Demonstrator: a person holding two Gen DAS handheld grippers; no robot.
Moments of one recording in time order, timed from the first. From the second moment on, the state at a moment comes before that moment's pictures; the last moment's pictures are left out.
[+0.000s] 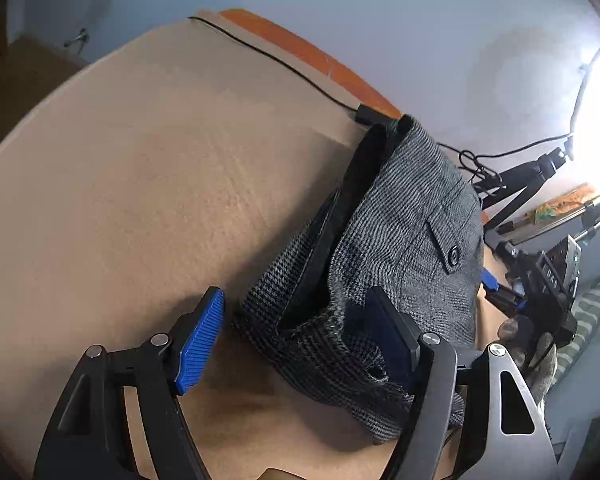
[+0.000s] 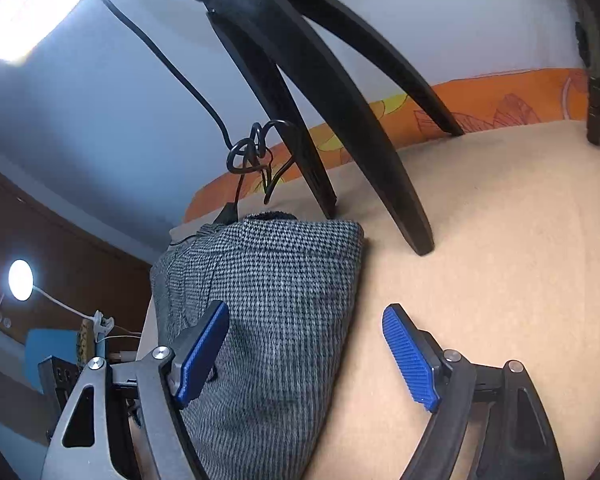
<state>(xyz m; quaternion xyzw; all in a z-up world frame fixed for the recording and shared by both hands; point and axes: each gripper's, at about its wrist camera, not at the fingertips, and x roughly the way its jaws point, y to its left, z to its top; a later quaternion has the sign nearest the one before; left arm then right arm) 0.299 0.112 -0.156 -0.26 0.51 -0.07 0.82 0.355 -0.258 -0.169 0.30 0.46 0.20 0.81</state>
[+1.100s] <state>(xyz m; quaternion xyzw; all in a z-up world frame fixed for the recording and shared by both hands) 0.286 0.086 -0.123 -0.21 0.40 -0.08 0.89 0.324 -0.176 -0.111 0.19 0.41 0.20 0.87</state>
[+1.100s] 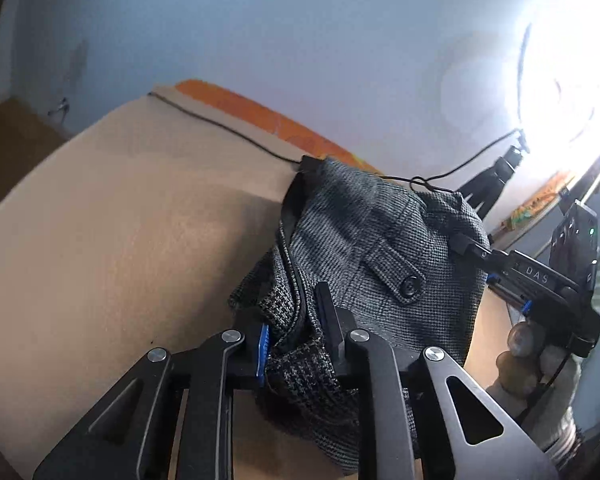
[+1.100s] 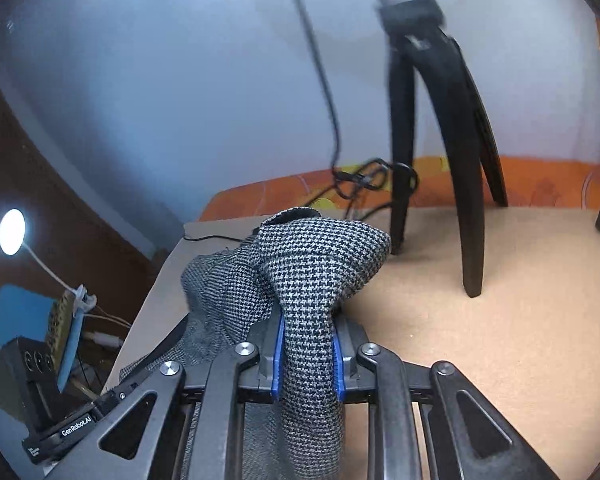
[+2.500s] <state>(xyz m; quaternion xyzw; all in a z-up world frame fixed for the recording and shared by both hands) 0.226 -0.241 0.019 -0.11 0.35 -0.35 0.86 0.170 -0.447 0.048 0.14 0.30 0.07 0.94</state>
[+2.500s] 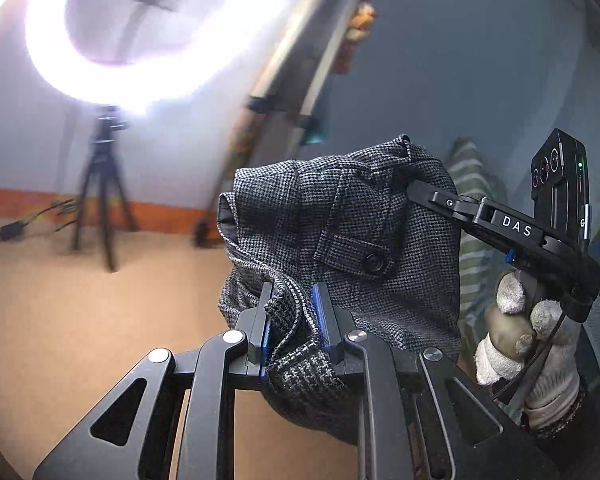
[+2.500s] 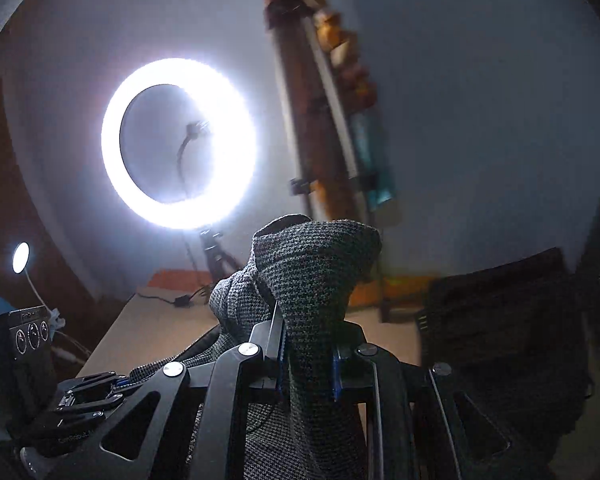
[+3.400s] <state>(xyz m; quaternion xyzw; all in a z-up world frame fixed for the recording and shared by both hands) 0.247 -0.446 -0.057 -0.01 0.38 -0.38 0.84 0.271 -0.686 -0.022 0.06 0.39 -0.07 0.91</state>
